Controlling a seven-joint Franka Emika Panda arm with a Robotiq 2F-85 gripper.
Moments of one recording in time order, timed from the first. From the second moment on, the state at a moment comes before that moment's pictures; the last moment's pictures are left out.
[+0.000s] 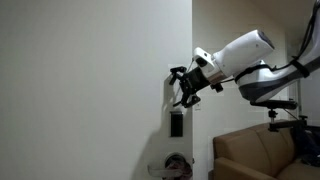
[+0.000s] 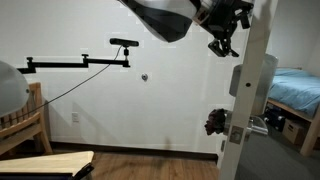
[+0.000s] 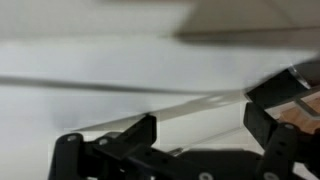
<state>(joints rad) -0.78 -0.24 0.81 -2.19 -1.25 3.22 -0.13</state>
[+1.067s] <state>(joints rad) -0.77 -0.16 0.81 -2.18 -1.21 3.14 -0.13</state>
